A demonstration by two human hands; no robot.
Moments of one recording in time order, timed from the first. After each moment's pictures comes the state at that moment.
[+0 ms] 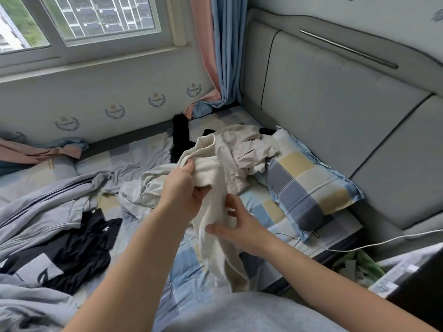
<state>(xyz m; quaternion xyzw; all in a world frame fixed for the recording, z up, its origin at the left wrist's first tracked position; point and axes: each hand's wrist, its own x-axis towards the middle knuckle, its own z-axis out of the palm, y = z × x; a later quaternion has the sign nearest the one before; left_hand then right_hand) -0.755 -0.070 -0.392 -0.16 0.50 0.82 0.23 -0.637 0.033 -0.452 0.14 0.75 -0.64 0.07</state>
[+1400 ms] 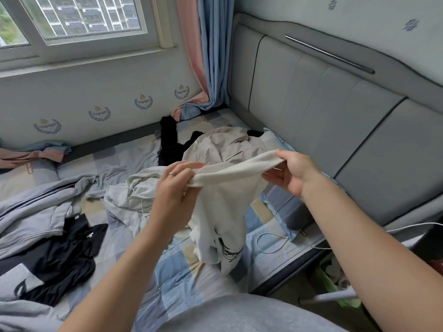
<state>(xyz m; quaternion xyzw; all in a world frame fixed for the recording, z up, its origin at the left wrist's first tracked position) -0.743 -0.098 -0.421 0.38 0.81 0.44 -0.08 -0.669 0.163 -0.391 0.38 0.50 -0.77 -0.09</state>
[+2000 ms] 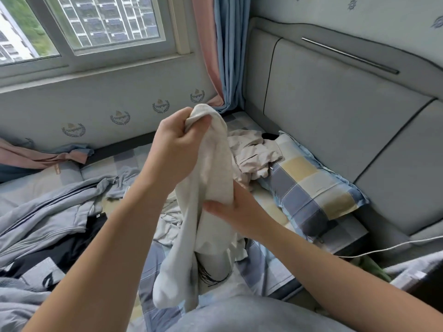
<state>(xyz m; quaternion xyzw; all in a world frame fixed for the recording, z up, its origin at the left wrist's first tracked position) -0.766 -0.084 -0.310 0.28 0.77 0.58 -0.05 -0.666 0.032 -0.423 0.08 0.78 -0.61 -0.01</state>
